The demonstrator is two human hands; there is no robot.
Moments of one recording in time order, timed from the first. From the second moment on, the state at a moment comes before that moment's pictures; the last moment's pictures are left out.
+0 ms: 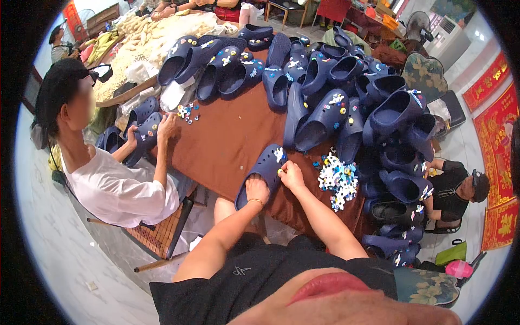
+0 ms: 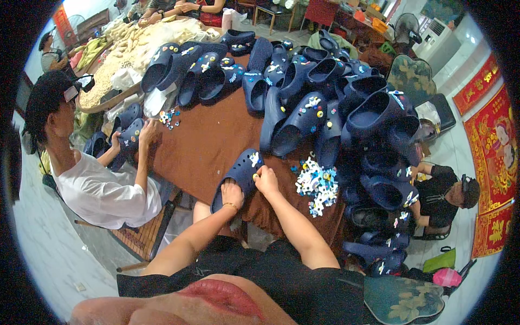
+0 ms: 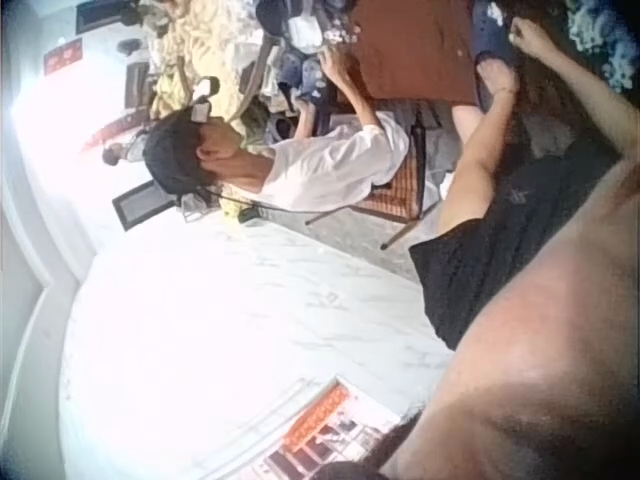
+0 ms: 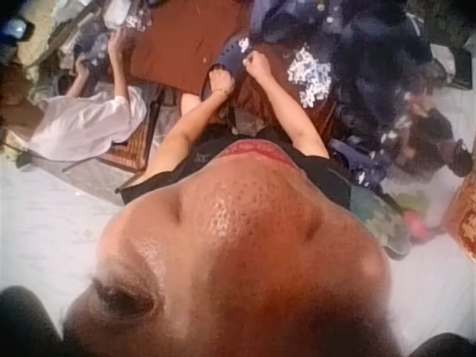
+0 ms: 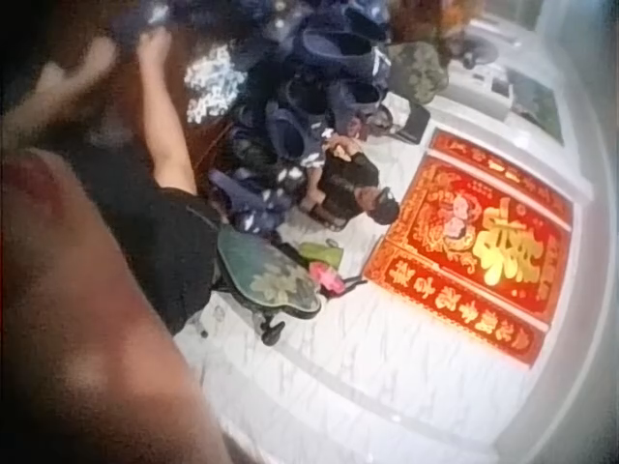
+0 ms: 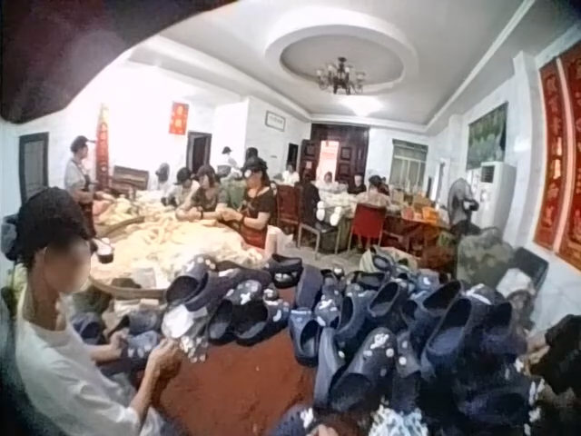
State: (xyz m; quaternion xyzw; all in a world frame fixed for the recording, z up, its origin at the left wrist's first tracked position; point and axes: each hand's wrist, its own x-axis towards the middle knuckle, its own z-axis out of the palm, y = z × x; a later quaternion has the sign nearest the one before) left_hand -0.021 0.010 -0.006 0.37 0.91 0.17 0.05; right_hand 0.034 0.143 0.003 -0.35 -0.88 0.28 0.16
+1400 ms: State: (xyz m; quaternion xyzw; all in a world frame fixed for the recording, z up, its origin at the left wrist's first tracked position) left_hand -0.027 0.019 -0.020 0.33 0.93 0.16 -0.02; right_hand 0.129 0.188 0.005 -0.41 -0.91 -0.07 0.02
